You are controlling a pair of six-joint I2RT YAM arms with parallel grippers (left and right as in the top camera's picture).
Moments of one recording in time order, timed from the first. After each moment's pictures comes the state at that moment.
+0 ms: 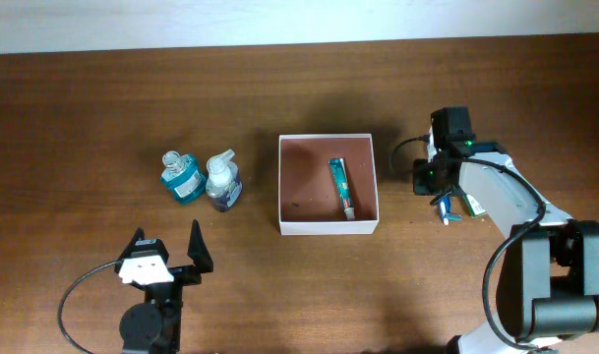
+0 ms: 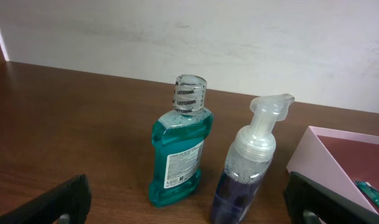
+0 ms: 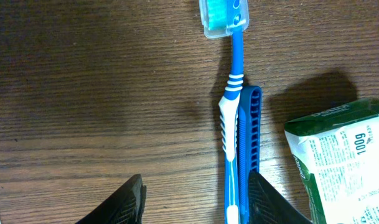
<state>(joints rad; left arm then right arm) -0.11 0.03 0.01 -0.07 -0.16 -0.16 0.01 1.77 1.11 -0.66 0.09 0.10</state>
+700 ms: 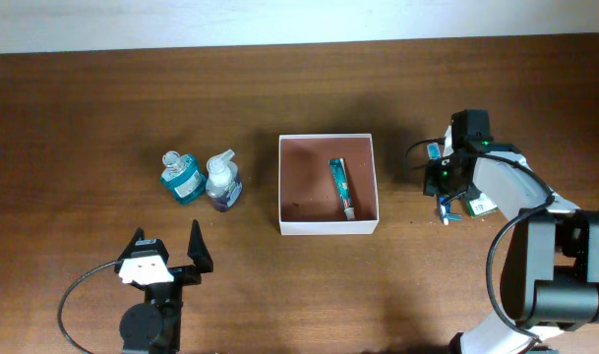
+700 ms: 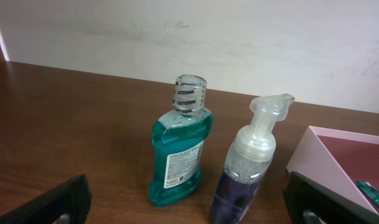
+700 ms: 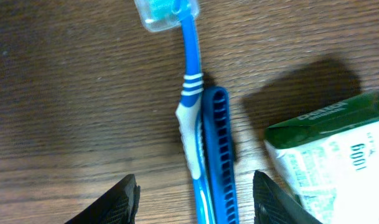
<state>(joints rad) -0.11 0.03 0.01 -0.07 -0.16 -0.16 -0.08 1.82 1.11 -0.62 0.00 0.10</state>
